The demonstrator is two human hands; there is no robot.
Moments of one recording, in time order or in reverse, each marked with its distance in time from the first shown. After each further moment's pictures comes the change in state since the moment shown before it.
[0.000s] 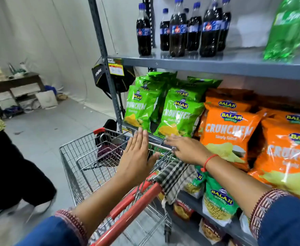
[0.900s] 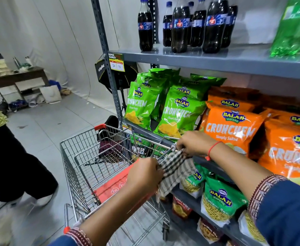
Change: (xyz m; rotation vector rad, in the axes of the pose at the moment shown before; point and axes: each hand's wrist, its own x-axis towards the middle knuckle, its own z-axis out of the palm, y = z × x) left_hand -0.008 0.042 0.011 -0.160 -0.270 -0.260; right_hand 0.011 0.029 -0.023 -0.308 -0.229 0.003
